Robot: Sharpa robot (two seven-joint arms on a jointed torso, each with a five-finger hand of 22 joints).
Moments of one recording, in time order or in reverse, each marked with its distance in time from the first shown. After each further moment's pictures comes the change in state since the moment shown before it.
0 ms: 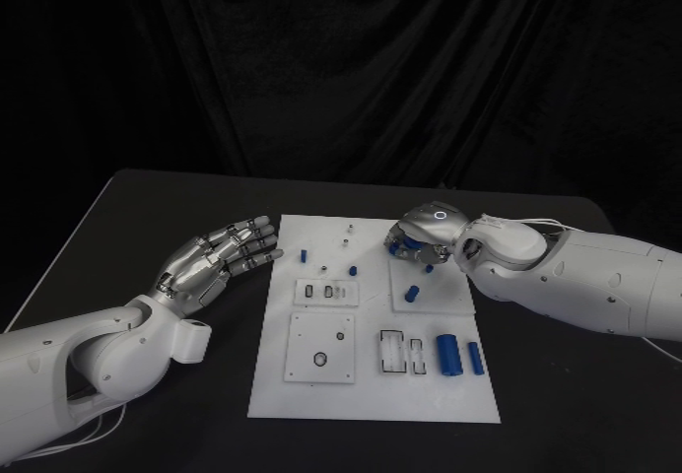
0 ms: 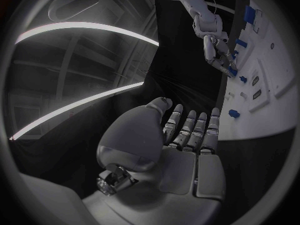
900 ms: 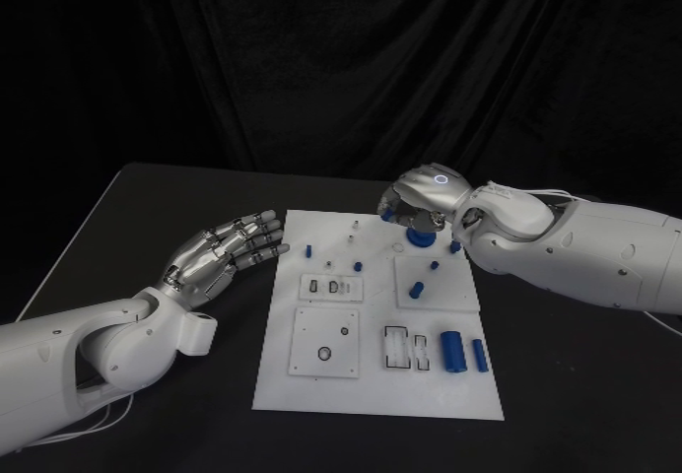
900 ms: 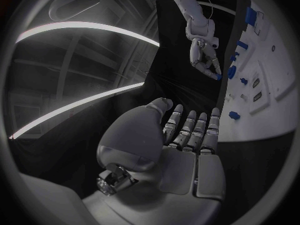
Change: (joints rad) left arm 0.000 -0.002 0.000 0.004 0.000 0.007 0.000; left_hand -0.006 0.006 0.017 -0.006 0.000 -0.004 0.004 -0.004 0.000 -0.004 0.004 0.000 0.000 -0.004 0.004 0.000 0.000 0.000 0.000 0.000 0.000 -0.001; right arm 0.090 0.036 0.004 0.024 0.040 -0.103 0.021; right_hand 0.010 -0.018 0.066 -0.053 -0.122 0.115 0.027 0.065 0.086 0.158 -0.047 -0.050 0.002 0.004 -0.036 -0.026 -0.007 0.000 -0.002 -0.034 -0.011 0.006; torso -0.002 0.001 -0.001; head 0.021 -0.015
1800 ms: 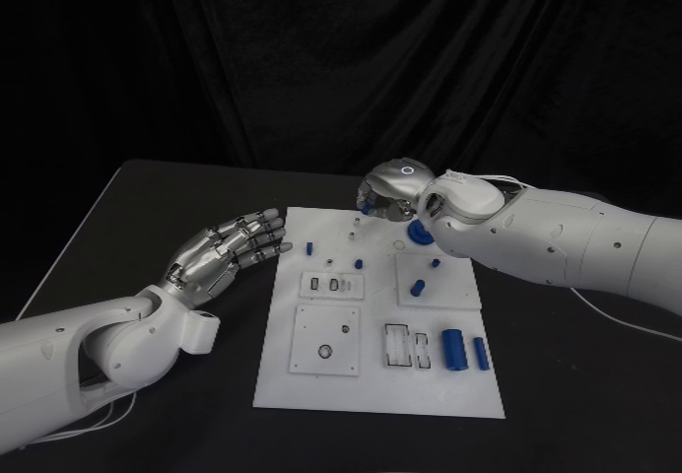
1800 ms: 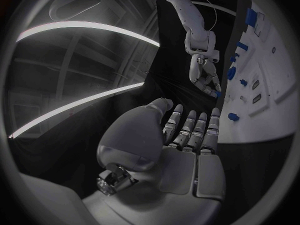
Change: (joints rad) left arm 0.000 0.009 0.000 0.001 0.000 0.000 0.000; left_hand -0.004 0.004 0.012 -0.007 0.000 0.000 0.000 0.000 0.000 0.000 0.000 0.005 0.000 0.000 0.000 0.000 0.000 0.000 0.000 0.000 0.000 -0.001; right arm -0.021 0.197 0.011 -0.229 0.052 0.086 -0.004; right_hand -0.011 -0.010 0.000 0.004 -0.032 -0.031 0.001 -0.026 0.040 -0.011 0.014 -0.031 0.001 -0.009 0.009 -0.020 -0.026 0.000 -0.010 0.005 -0.019 -0.019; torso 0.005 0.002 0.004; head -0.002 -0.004
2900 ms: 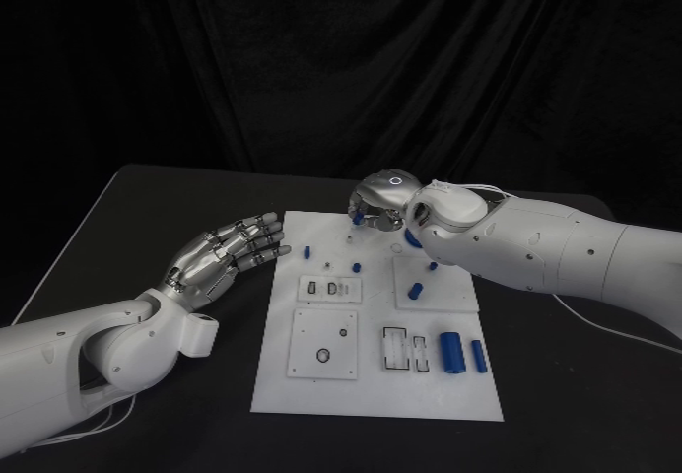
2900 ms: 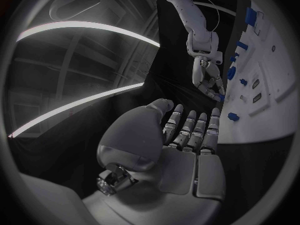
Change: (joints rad) left arm 0.000 0.017 0.000 -0.023 0.000 0.013 0.000; left_hand -0.004 0.004 0.017 -0.005 0.000 0.004 0.004 0.000 0.000 0.000 0.000 0.000 0.000 -0.004 -0.004 0.000 0.000 0.000 0.000 0.000 0.000 -0.001; right arm -0.029 0.046 0.006 -0.053 0.004 0.013 0.005; right_hand -0.004 -0.004 0.001 0.007 -0.004 -0.013 0.002 -0.012 0.003 -0.009 0.009 0.000 0.000 -0.005 0.005 -0.007 -0.007 0.000 -0.007 0.007 -0.004 -0.004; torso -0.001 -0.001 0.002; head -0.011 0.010
